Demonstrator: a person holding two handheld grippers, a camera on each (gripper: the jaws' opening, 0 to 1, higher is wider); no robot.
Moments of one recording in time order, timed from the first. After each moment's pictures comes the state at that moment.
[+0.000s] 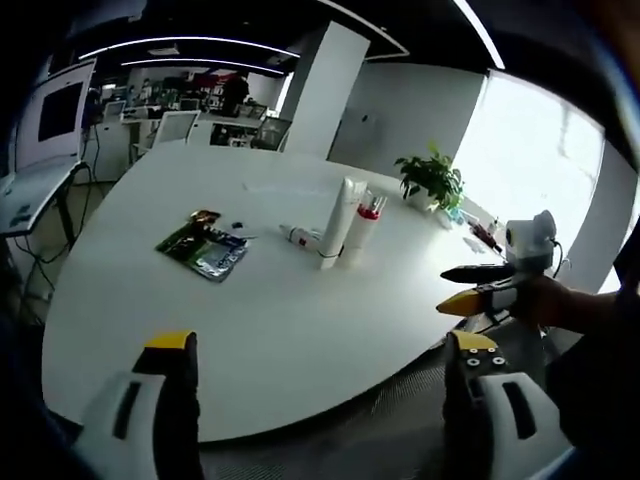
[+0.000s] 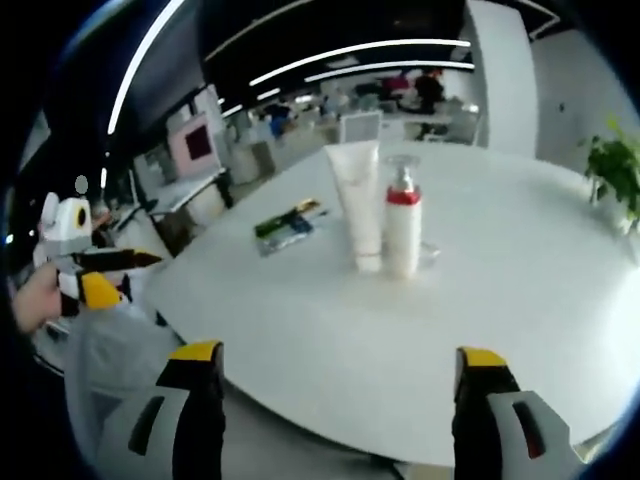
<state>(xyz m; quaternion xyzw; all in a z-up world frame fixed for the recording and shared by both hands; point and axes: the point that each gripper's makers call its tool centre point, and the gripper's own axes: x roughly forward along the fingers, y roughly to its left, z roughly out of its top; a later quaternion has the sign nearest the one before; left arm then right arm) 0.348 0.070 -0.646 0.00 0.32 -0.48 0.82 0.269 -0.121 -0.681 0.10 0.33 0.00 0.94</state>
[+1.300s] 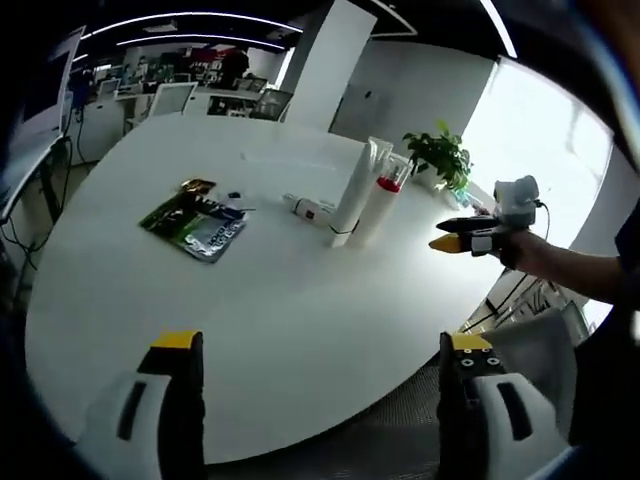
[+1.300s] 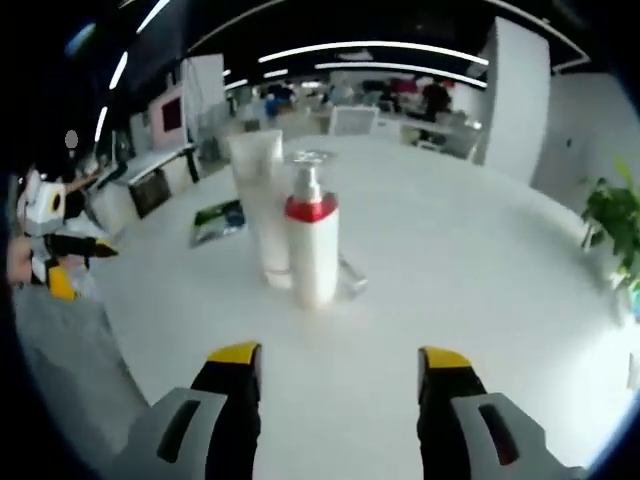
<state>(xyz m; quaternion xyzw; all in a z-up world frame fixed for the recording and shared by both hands) 0.376 0.049 -0.693 0.01 0.37 -0.47 0.80 0.332 -0.240 -0.708 0.00 0.35 -0.01 0.94</state>
